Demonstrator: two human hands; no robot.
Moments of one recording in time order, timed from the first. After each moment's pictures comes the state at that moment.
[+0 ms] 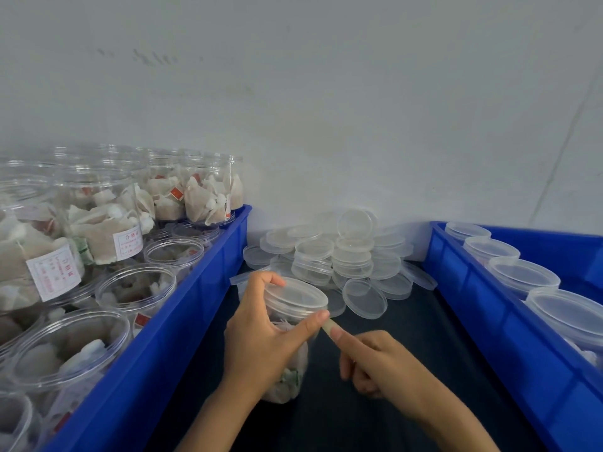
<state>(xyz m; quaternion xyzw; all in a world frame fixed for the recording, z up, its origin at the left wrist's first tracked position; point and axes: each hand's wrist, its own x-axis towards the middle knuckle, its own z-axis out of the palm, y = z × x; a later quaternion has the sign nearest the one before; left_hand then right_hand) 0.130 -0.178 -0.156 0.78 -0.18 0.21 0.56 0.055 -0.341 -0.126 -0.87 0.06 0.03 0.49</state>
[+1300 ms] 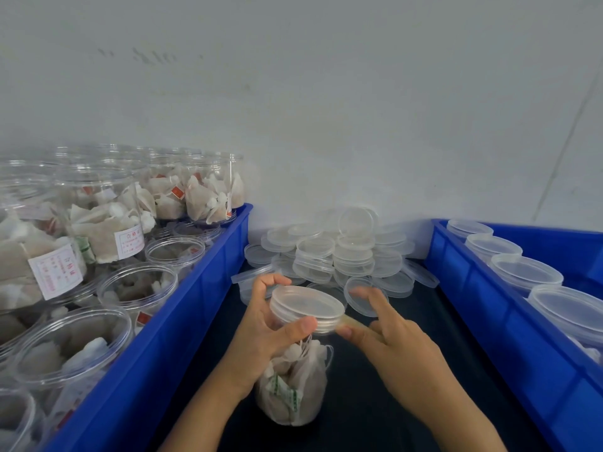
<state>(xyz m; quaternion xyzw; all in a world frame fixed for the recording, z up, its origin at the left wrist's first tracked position) 0.139 -0.168 -0.158 0.61 -0.29 -0.06 0.74 0.051 -0.345 -0.121 -0.95 0.04 -0.13 0.28</state>
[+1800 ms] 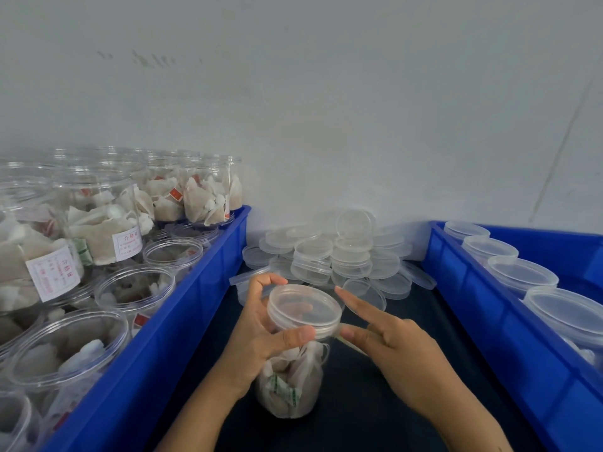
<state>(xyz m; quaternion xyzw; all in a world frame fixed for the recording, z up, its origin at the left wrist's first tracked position) 0.136 -0.167 -0.152 0.61 -0.29 -0.06 0.73 0.054 -0.359 -0.122 -0.95 -0.02 -0.10 0.30</state>
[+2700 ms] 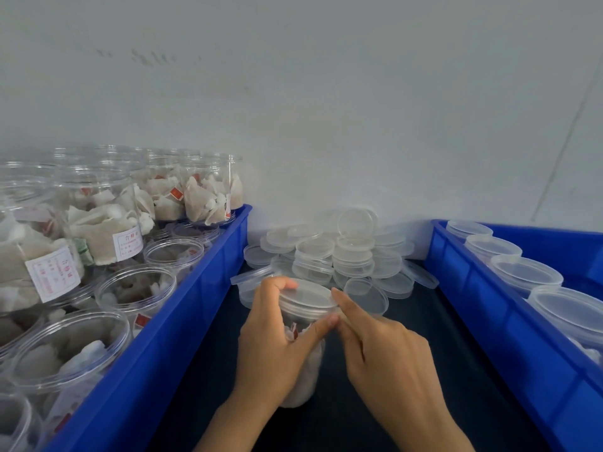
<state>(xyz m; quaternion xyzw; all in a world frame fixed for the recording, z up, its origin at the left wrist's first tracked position) 0.117 -0.187 -0.155 0.77 -0.23 0.20 0.56 0.050 -0.324 -0.128 -0.95 0.00 -0.28 0.15</state>
